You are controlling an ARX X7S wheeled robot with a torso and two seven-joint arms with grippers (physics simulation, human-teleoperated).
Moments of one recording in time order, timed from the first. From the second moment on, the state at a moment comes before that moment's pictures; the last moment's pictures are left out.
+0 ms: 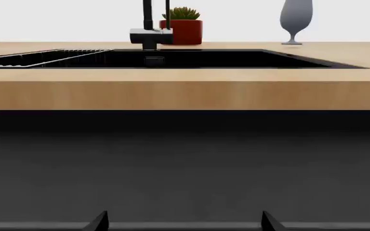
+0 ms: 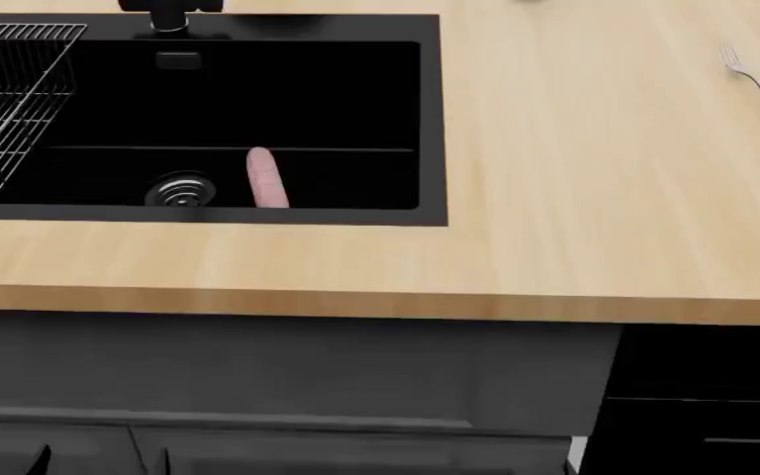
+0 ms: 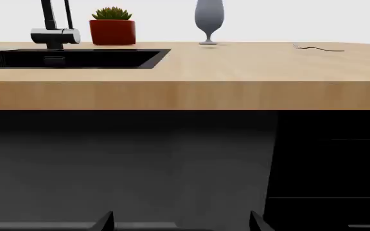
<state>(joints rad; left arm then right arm) 0.00 0.00 0.00 0.00 0.00 0.00 0.00 0.00 0.00 0.00 0.00 0.00 0.00 0.00</state>
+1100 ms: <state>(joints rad) -0.78 -0.22 0.07 0.76 0.07 -1.04 -0.09 0.88 0.27 0.20 -0.80 0.75 1.21 0.52</state>
